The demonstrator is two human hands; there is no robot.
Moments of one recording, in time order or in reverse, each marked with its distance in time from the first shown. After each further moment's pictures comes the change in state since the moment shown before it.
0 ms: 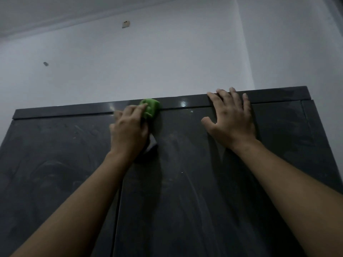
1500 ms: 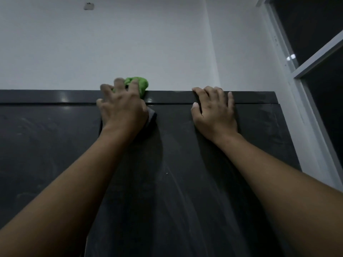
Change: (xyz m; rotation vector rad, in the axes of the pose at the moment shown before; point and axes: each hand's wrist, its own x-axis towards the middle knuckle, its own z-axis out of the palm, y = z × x) left_hand 0.039 0.045 0.007 0.044 -0.104 -0.075; right_hand 0.012 0.000 0.008 -0.114 0.081 0.074
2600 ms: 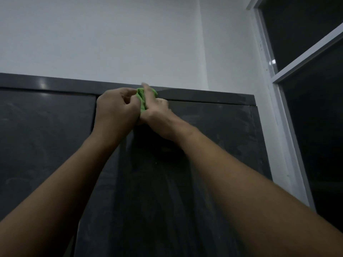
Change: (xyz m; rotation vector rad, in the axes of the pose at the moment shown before) left_hand -0.044 -0.004 -0.037 -0.788 0.033 -0.005; right_hand -0.013 -0.112 -0.044 0.743 -0.707 0.122
